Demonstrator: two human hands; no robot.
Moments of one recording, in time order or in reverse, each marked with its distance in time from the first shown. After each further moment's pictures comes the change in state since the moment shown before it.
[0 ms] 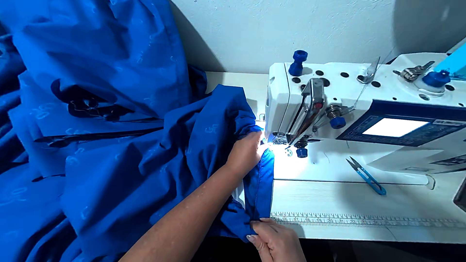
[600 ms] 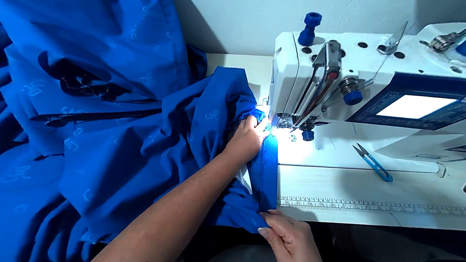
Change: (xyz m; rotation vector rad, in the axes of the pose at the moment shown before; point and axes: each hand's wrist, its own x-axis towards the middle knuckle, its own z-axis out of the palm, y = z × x) left_hand -0.007 -0.021 0.016 0.294 -0.040 0.107; right_hand -0.012 -0.008 -0.018 0.196 0.004 0.051
